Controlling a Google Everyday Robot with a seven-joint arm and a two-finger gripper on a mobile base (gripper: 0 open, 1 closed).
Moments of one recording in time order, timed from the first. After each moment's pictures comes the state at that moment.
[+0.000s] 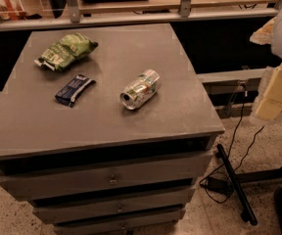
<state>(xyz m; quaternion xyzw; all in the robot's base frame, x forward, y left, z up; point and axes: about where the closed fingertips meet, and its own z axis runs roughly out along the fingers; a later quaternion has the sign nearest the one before) 0.438 -0.214 0.985 -0.60 0.78 -0.05 0.17</state>
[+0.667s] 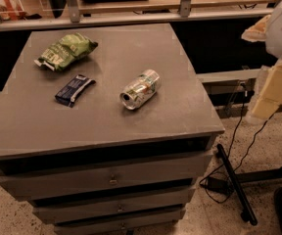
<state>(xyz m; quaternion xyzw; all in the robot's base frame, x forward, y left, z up) 0.443 -0.204 0.987 -0.63 0.75 -0.04 0.19</state>
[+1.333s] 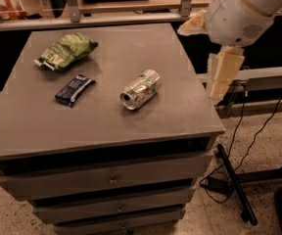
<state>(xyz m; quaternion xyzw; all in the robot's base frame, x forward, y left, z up) 0.492 -0.120 0.976 -0.76 0.61 0.04 0.21</state>
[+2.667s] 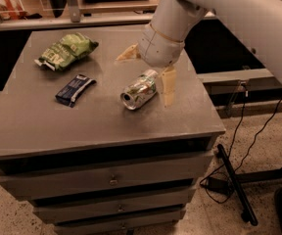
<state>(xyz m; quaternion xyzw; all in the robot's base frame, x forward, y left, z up) 0.543 -0.010 0.883 -0.90 0.38 0.11 0.17</state>
